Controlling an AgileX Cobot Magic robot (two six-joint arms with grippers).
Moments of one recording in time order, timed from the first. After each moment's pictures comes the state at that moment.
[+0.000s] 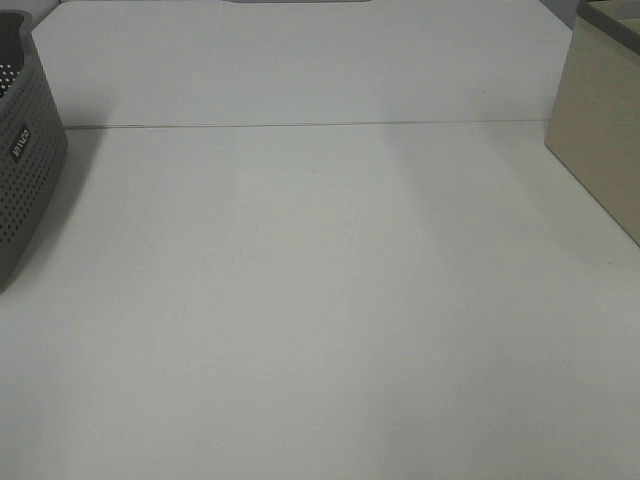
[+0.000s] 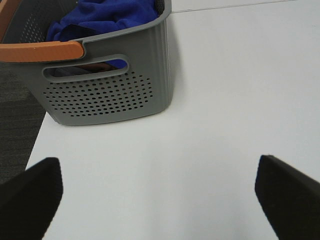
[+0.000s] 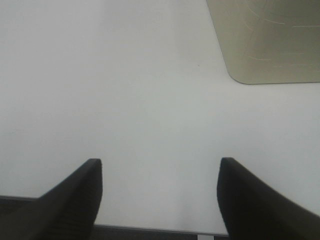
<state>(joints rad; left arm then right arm) 0.06 -0.01 -0.52 0.02 1.08 0.05 0.06 0.00 -0.46 0.02 1.10 -0.02</state>
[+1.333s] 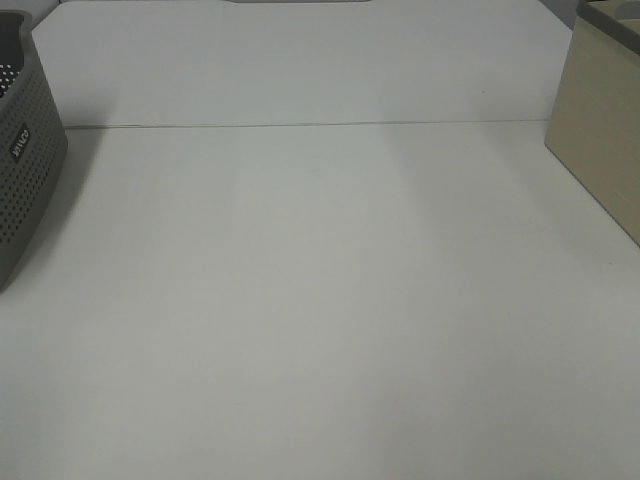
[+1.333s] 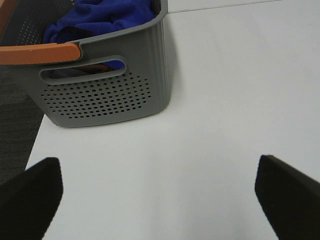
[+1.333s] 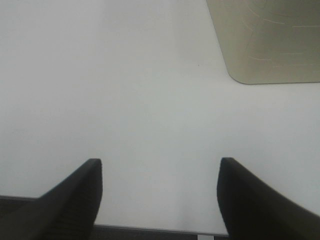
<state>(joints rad) 0.04 -0.01 -0.52 0.03 1.08 0.06 0.06 0.00 -0.46 0.02 1.10 -0.02</state>
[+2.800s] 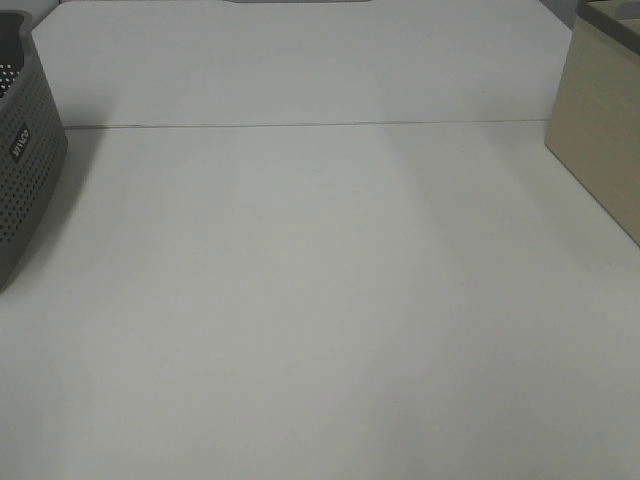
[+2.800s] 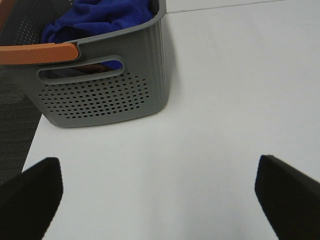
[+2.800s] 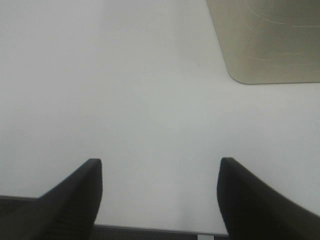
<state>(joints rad) 0.04 -0.01 -0.52 0.02 1.08 0.06 0.06 0.00 -0.46 0.02 1.10 -0.02</state>
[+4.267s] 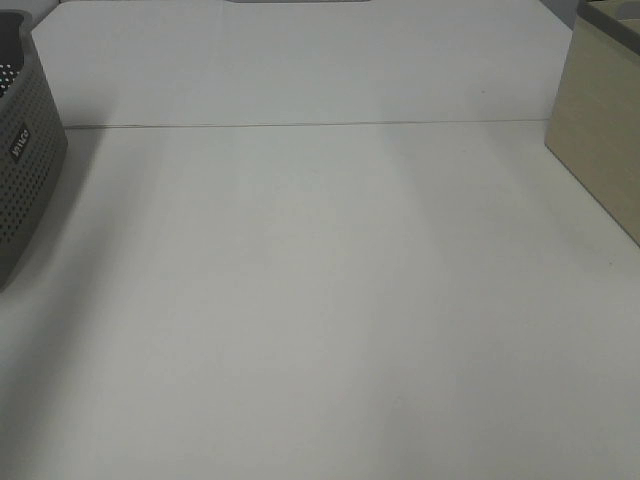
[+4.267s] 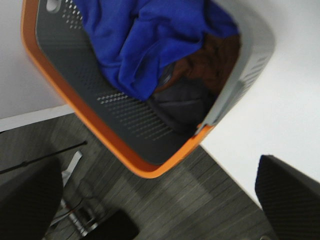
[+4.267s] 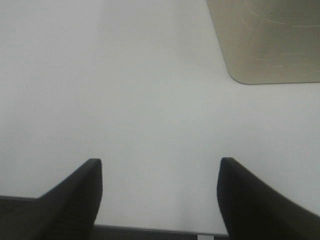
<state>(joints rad) 0.04 1.23 -1.40 0.30 1.21 0.88 0.06 0.00 -0.46 0.02 1.10 -0.02</state>
